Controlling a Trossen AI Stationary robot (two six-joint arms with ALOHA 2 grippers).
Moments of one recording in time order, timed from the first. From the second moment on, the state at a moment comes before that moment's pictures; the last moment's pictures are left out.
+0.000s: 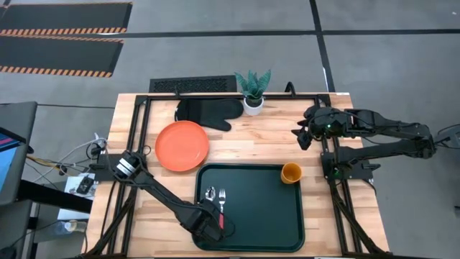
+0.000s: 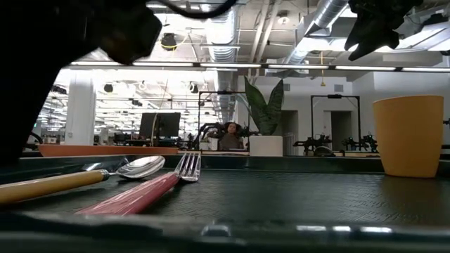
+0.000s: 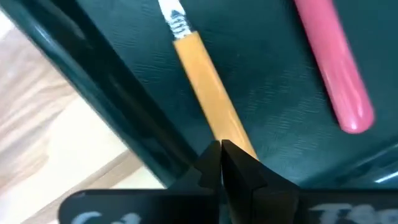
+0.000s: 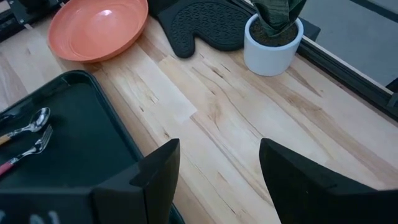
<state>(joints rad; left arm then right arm) -0.61 2.10 1.60 -1.01 0.01 -1.57 -0.14 0.79 0.96 -0.93 0.29 0.49</state>
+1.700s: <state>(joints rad) -0.61 2.13 1.60 -0.90 0.02 -1.70 -0.14 0.79 0.96 -0.94 0.29 0.49</state>
